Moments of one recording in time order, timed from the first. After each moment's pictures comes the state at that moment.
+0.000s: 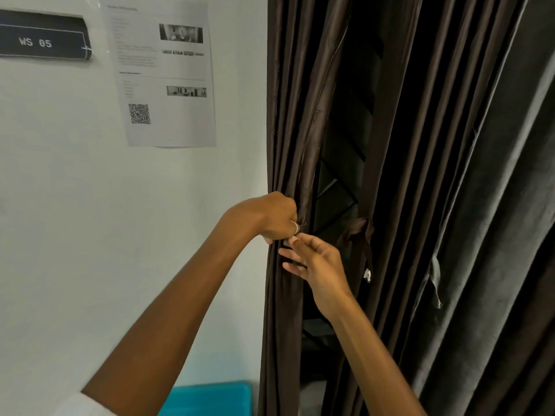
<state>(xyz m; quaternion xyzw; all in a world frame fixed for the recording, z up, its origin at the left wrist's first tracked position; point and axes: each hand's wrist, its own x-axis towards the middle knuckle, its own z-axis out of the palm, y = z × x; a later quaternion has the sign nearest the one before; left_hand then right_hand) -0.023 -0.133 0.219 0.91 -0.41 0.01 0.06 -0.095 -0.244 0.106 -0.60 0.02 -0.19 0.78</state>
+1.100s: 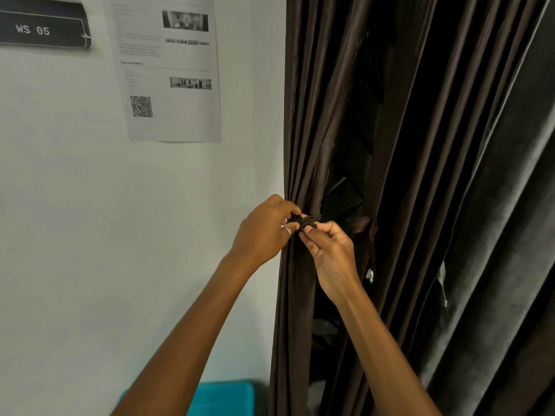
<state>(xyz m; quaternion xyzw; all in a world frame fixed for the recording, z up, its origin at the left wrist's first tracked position) 0.006 -0.128 0.146 0.85 -0.34 0.26 0.32 -0.059 -0.257 0.111 -0.50 -0.02 -0.25 0.83</state>
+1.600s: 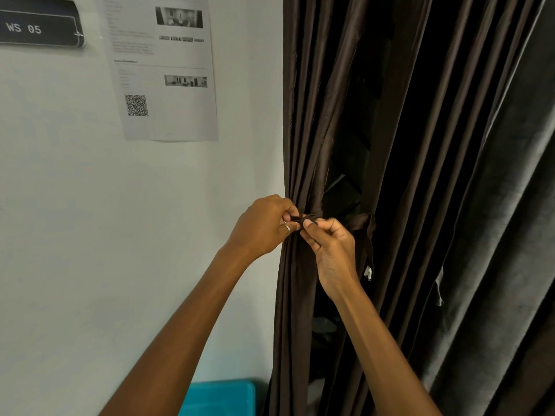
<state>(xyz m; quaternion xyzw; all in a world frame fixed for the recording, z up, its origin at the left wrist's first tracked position) 0.016 -0.129 0.154 0.85 -0.36 0.22 0.31 -0.058 -0.259 0.112 -0.52 -0.02 -0.29 0.80</state>
